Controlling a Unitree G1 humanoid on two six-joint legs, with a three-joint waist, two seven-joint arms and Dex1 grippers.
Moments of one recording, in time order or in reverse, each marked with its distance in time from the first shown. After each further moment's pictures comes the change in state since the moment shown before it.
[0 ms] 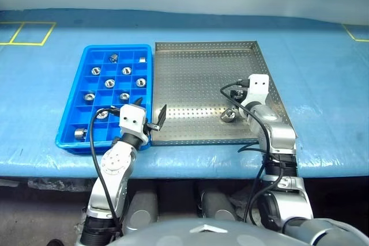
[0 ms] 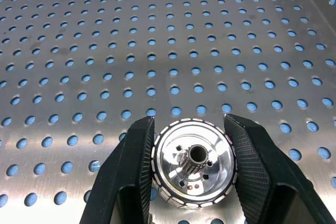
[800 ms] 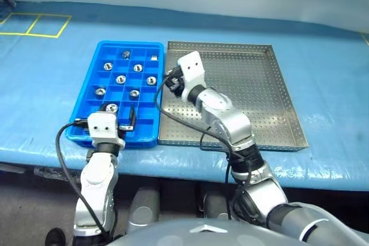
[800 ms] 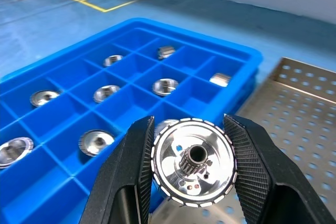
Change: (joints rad) left arm 0.164 -0.026 0.149 -0.124 0.046 -0.032 0.168; right arm -0.152 0.200 0.453 -0.158 -0.028 -0.018 0.146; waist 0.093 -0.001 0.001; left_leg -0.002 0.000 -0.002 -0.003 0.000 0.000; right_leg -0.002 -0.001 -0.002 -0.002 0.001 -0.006
